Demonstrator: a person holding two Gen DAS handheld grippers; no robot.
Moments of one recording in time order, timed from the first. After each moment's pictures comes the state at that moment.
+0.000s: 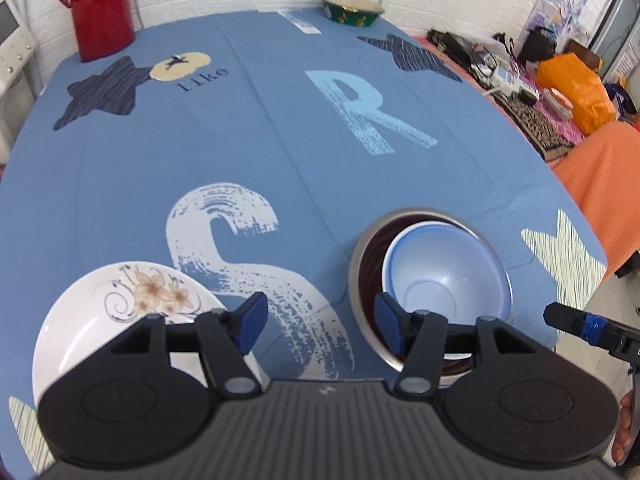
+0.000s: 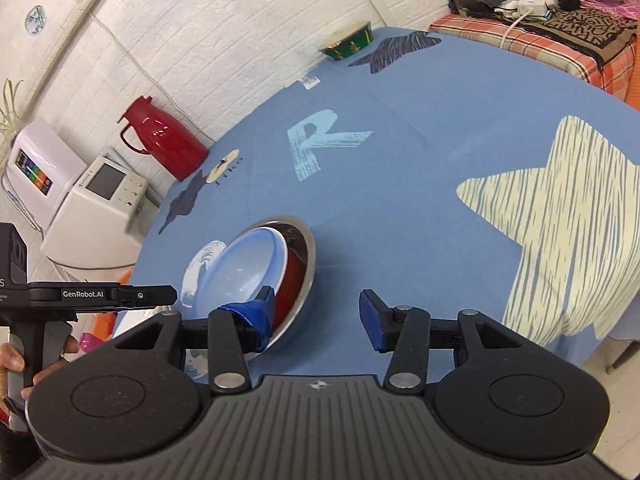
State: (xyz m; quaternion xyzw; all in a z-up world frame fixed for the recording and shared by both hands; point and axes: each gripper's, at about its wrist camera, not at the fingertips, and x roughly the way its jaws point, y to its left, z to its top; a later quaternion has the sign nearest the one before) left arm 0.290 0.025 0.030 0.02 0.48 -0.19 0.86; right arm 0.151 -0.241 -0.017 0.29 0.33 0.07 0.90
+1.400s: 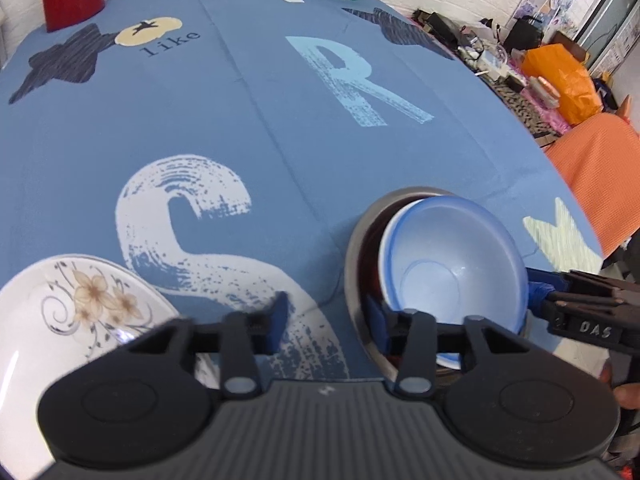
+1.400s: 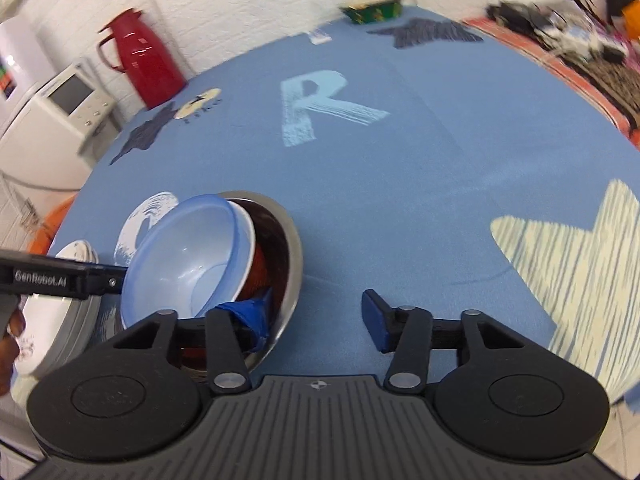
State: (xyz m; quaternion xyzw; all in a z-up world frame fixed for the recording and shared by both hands) left arm 0.314 0.023 -0.011 -0.02 0.50 -0.23 0.83; right arm 0.215 -0.207 -0.026 0.14 0.39 0.07 0.91
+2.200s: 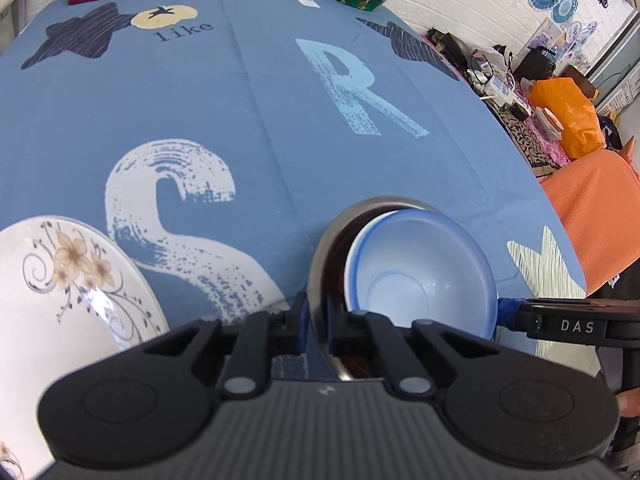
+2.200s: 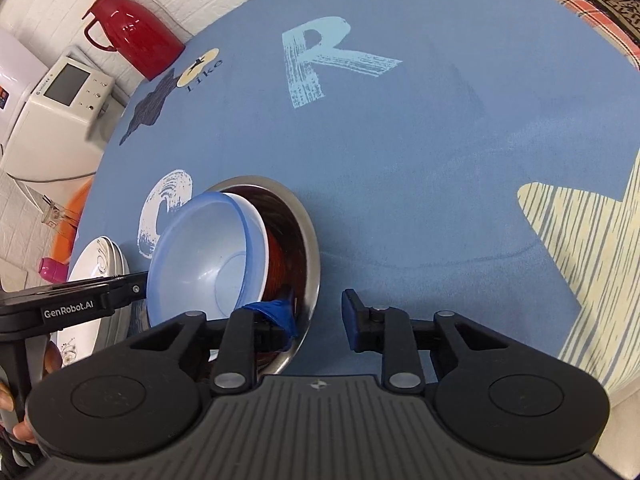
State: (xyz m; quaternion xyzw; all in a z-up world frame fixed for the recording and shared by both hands) left arm 0.305 0.015 -0.009 -0.07 0.50 -0.21 0.84; right arm 0.239 -0.213 -0.020 0.21 0.49 0.09 0.84
